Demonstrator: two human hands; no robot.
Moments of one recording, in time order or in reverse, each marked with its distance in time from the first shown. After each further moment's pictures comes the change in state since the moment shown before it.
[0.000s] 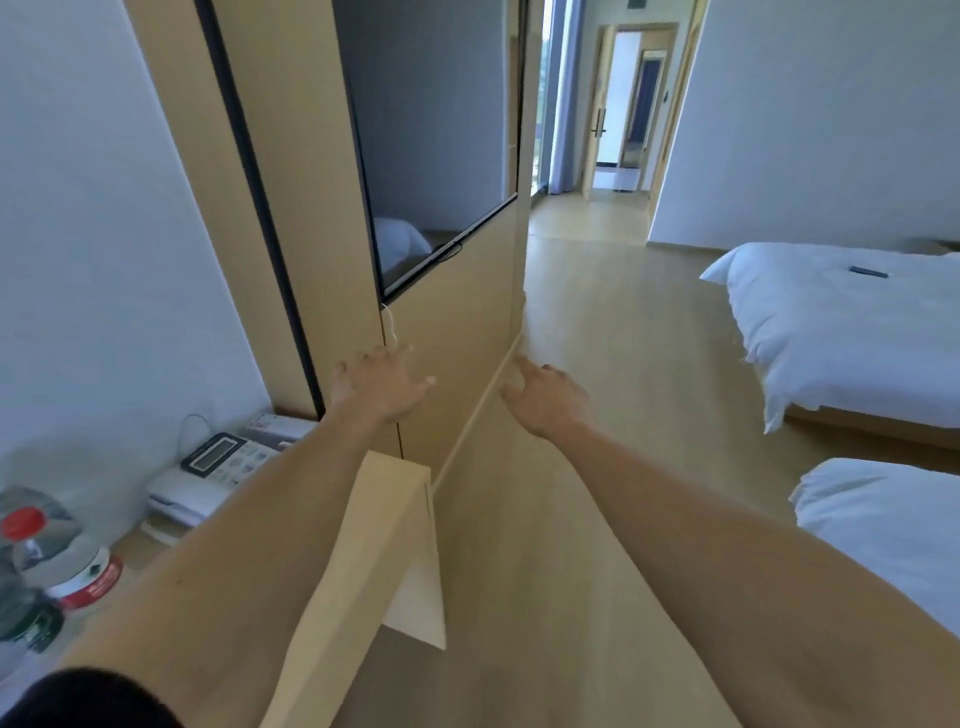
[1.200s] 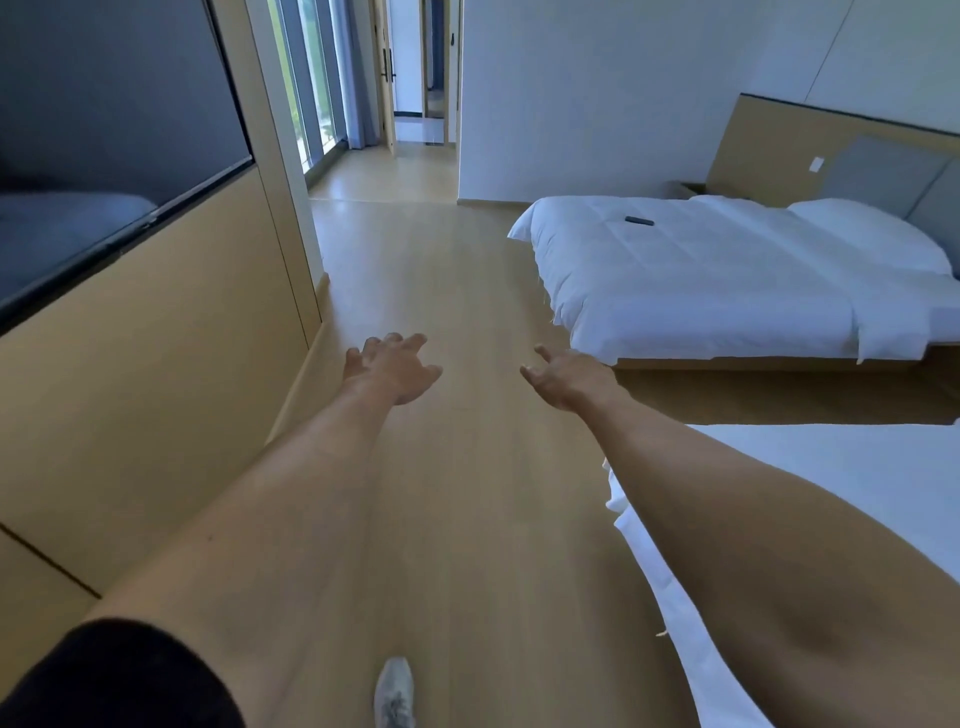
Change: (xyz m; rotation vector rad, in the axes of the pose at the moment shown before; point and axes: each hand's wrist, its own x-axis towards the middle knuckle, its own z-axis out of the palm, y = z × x) left_hand 0.243 0.483 0.089 -0.021 -0.199 0.388; right_hand 0.157 0.455 -0.132 -0.122 -0.073 0.505
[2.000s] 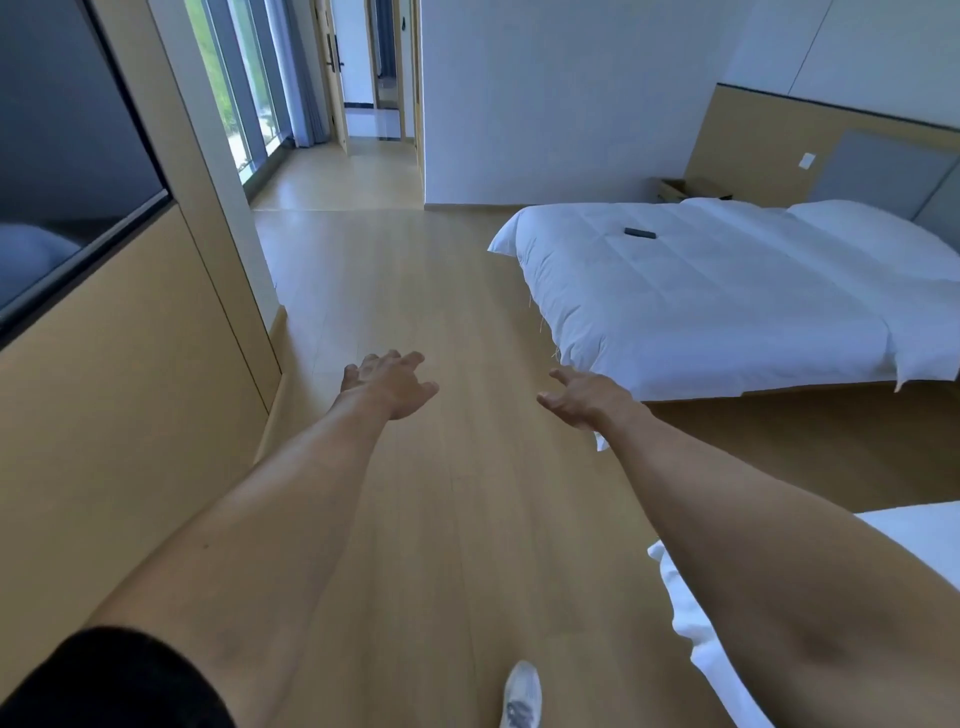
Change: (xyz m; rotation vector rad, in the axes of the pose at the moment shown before) left_hand 0.406 -0.070 -0.031 -0.045 -0.102 0.116; right_hand 0.374 -0.070 -0.022 -0.020 -0.107 0.154
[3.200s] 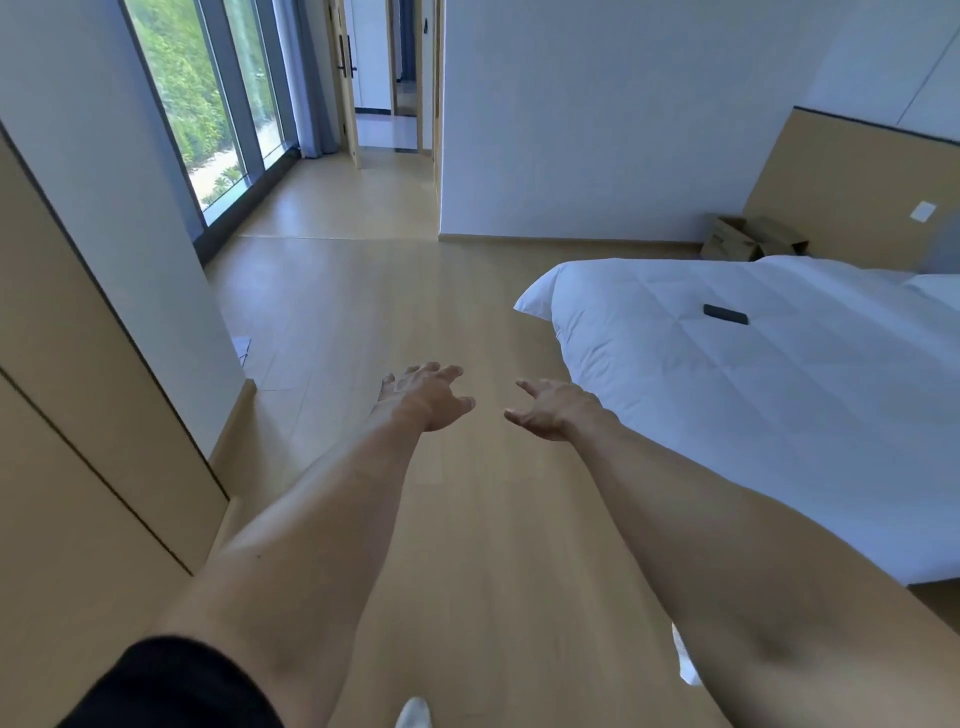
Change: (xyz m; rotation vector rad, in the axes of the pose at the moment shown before) left_hand 0.669 -0.005 -0.106 -0.057 -0.035 0.061; right_hand 0.650 -0.150 -0.153 -0.091 -0.062 -0.121
